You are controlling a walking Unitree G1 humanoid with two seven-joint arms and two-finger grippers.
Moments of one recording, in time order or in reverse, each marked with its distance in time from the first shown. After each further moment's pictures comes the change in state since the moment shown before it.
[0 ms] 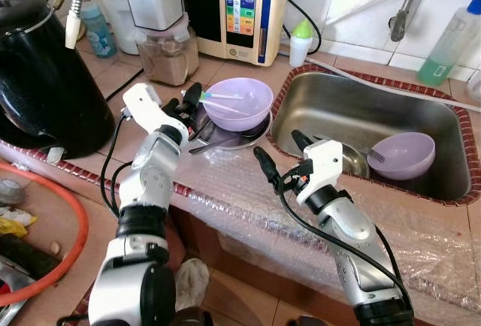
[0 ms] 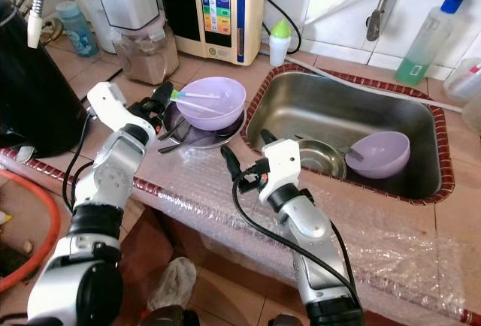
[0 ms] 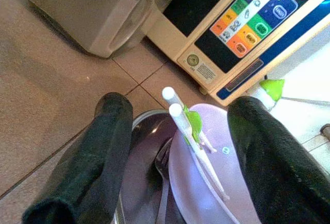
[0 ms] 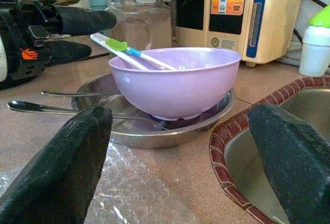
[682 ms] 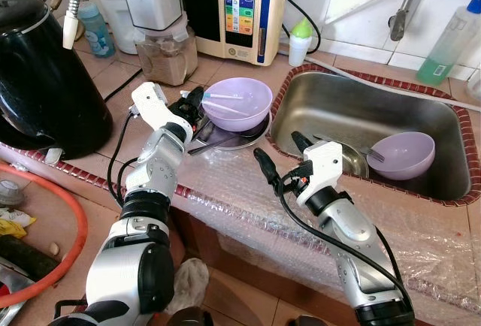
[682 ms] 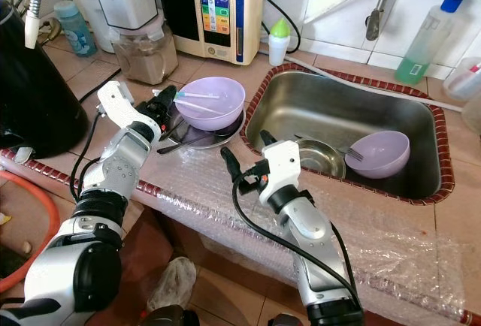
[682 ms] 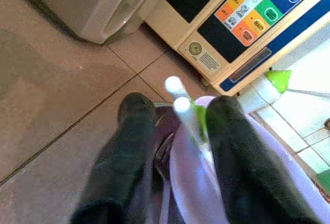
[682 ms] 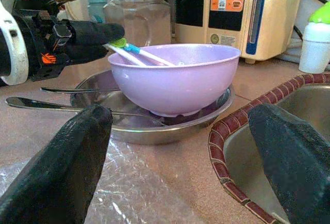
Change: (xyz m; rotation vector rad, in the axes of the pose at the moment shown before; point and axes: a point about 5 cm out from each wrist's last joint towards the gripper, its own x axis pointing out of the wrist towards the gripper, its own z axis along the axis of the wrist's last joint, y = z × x) left arm 0.014 0.002 -0.006 -0.007 0.037 -0.008; right arm -0.001 0.002 0.000 0.004 0.002 0.002
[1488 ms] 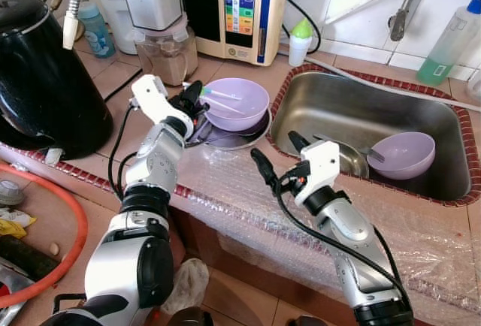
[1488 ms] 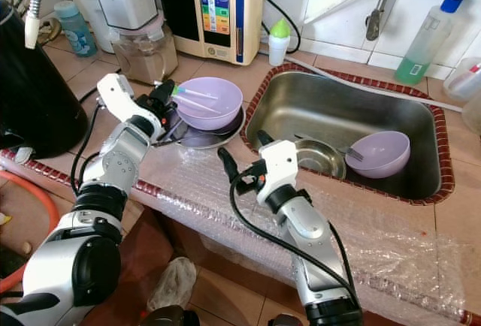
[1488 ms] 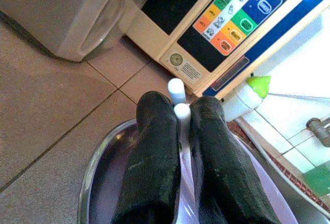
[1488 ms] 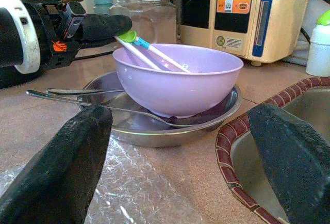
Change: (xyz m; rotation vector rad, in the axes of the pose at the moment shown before) left arm 0.003 -0.005 0.007 0.020 -0.023 -0.061; right arm 0.002 0.003 0.001 -0.001 -0.003 0.017
